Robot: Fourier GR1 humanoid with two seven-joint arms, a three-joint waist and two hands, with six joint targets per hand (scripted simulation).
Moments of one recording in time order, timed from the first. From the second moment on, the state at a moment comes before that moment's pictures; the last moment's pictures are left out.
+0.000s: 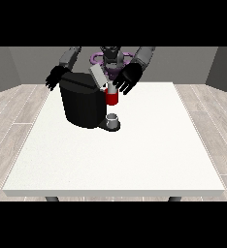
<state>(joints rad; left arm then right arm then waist) -1.18 0.43 0.12 -0.62 -0.69 -0.15 -0.13 -0.31 -0.04 -0.05 -1.38 -0.03 -0.17 -0.07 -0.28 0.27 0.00</state>
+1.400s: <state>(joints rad) -1.12 0.41 0.06 -0.64 -0.76 -0.22 -0.16 -0.27 -0.04 -0.09 -1.31 -0.05 -0.18 -0.09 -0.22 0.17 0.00</state>
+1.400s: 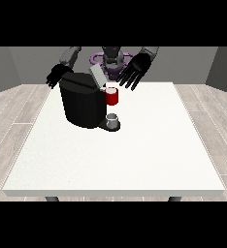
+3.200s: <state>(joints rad) -0.51 0.03 0.35 -0.84 -0.19 -0.30 -0.21 -0.23 -0.18 -0.05 -1.46 -0.06 -0.01 0.06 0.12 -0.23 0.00</state>
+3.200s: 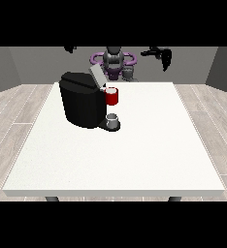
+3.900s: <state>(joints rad) -0.35 0.01 0.24 -1.15 -0.06 -0.27 -0.13 -0.36 -0.17 -0.06 -1.35 -0.06 0.05 0.02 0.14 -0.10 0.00</state>
